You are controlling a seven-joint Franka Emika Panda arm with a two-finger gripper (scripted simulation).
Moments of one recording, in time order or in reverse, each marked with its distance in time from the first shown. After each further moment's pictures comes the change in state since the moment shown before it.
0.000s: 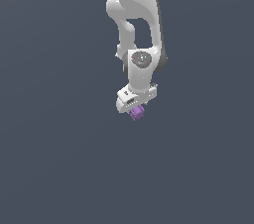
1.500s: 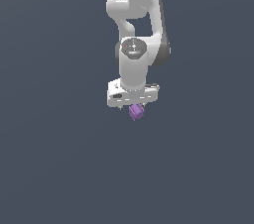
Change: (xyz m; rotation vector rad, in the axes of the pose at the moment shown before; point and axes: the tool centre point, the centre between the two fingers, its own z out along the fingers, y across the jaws) arm 0.022 0.042 -0.069 0.026 -0.032 0.362
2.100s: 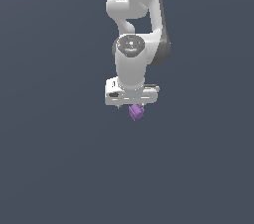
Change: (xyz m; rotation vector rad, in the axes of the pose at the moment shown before) arm 0.007 0.007 -0.014 0.009 -0.009 0.091
